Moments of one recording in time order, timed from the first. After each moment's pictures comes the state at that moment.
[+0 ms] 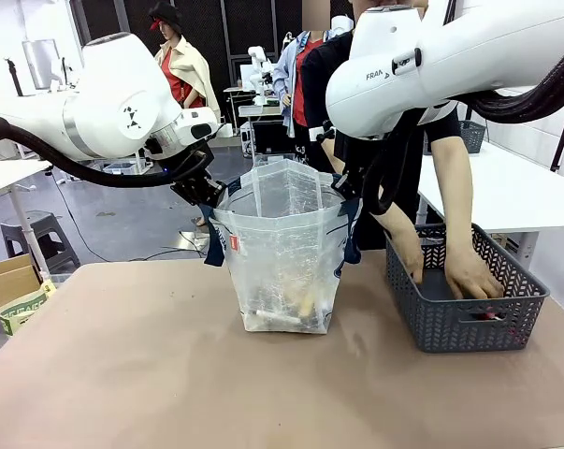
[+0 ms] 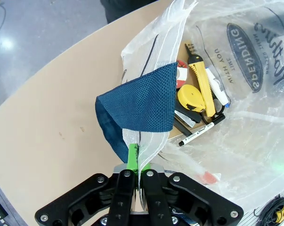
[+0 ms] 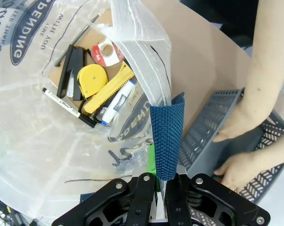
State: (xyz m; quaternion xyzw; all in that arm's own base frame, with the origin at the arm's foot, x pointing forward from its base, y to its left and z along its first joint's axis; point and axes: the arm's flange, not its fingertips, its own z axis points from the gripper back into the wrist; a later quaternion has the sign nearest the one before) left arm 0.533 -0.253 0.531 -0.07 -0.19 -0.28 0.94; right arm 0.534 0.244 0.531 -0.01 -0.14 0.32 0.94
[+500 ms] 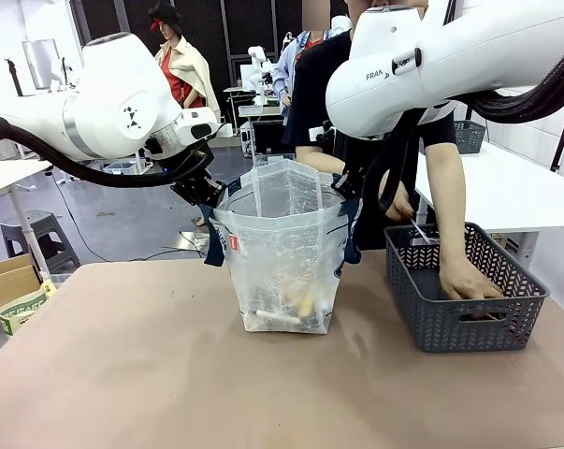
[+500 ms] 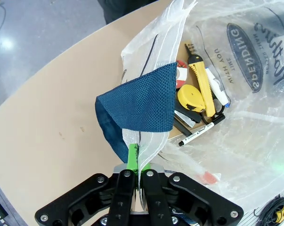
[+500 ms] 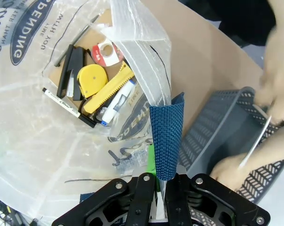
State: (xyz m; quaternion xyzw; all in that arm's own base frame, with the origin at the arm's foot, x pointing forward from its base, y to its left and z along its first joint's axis) left arm 0.533 -0.253 0.531 -0.07 -0.19 -0.28 0.94; right arm 0.534 0.244 0.531 -0.01 -0.14 0.32 0.94
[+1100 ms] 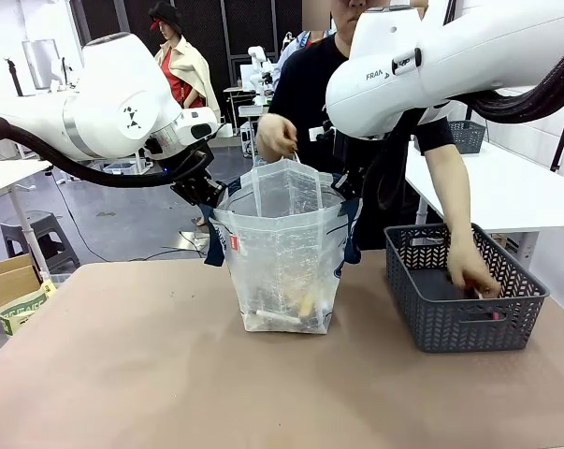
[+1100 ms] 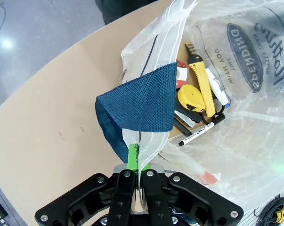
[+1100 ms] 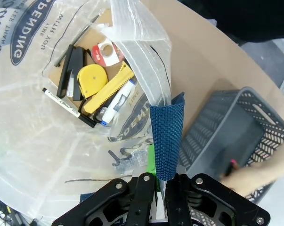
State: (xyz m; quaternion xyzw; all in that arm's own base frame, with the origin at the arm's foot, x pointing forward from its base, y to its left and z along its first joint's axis) left arm 0.533 -0.253 0.531 -0.07 -0.19 -0.28 0.94; right arm 0.534 0.244 0.531 -0.01 -0.14 0.32 0.94
